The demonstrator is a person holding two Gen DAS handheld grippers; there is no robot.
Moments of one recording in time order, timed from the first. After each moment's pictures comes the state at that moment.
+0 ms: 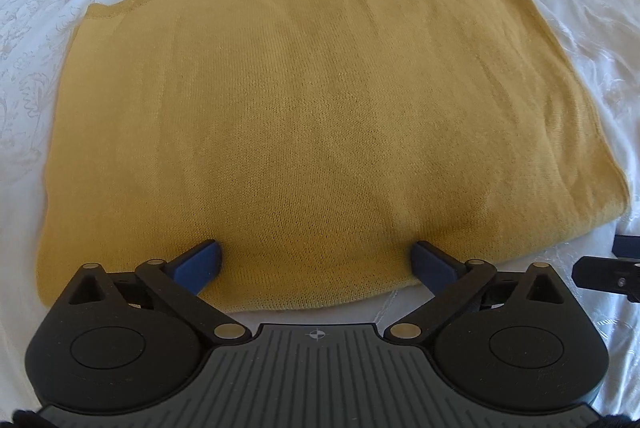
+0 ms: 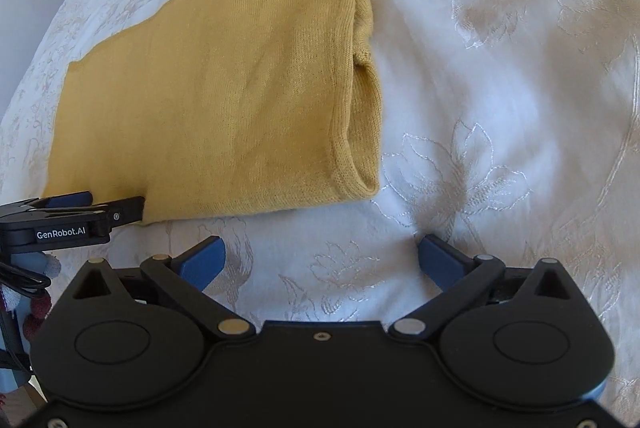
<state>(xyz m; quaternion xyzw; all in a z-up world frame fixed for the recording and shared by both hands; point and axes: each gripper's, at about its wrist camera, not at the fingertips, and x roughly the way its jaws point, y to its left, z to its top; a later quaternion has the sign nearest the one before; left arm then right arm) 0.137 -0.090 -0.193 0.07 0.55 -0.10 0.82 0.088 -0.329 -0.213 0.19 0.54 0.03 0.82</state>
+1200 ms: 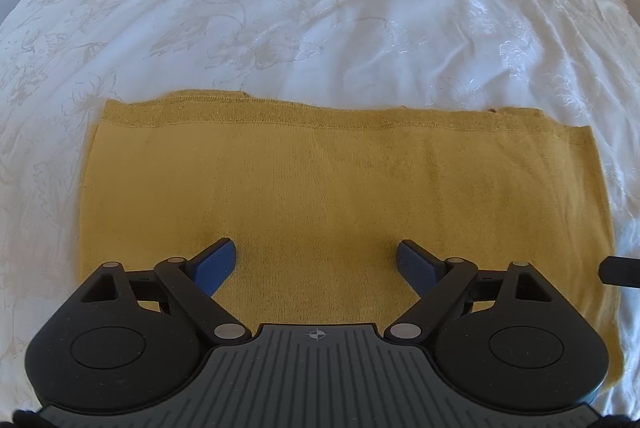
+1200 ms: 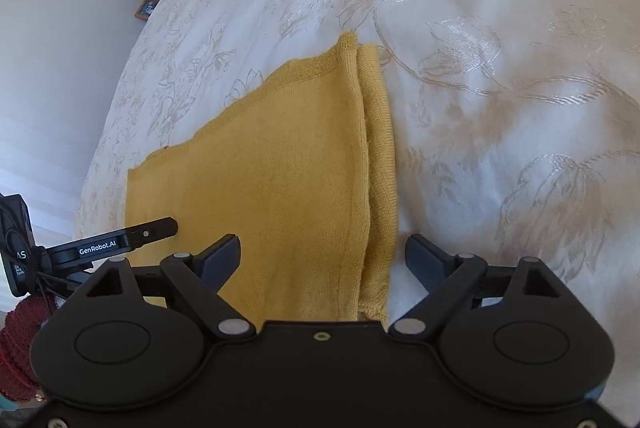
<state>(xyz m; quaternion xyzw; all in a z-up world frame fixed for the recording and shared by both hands) 0.246 -0.085 -0.159 0.03 0.54 -0.04 0.84 0.196 -0.404 -0.212 0.30 0.49 0.15 0.80</state>
